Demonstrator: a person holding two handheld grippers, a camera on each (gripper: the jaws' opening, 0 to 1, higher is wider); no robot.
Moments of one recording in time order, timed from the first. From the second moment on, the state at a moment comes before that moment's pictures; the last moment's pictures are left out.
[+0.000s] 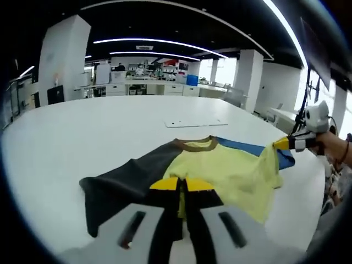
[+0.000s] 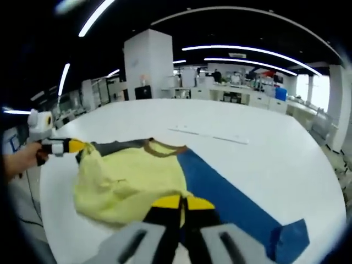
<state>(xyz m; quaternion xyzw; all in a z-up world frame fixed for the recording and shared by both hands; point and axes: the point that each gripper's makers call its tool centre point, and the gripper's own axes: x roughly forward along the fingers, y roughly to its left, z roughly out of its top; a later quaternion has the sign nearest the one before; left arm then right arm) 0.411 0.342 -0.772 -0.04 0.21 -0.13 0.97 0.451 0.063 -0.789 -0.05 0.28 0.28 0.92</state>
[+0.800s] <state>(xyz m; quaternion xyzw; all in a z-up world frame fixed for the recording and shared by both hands) 0.451 0.352 -0.816 -0.02 0.26 -0.11 0.96 0.466 0.056 -0.842 -0.08 0.34 0.25 0.90</state>
